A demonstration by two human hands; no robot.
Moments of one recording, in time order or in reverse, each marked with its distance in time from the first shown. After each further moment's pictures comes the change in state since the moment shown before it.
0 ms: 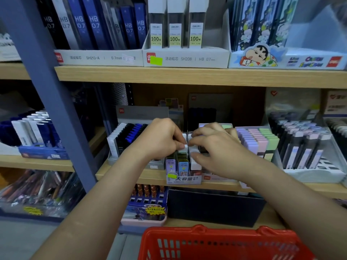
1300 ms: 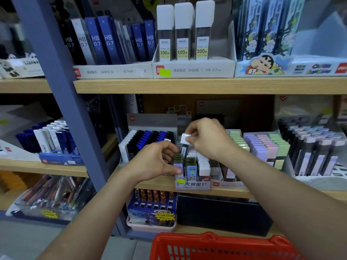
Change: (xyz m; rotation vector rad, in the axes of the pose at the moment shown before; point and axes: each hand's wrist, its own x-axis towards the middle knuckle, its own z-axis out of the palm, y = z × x) left_hand -0.033 -0.047 0.009 -0.354 -0.097 -0.172; right_hand 0.058 -0.013 0.003 0.384 0.124 0.190
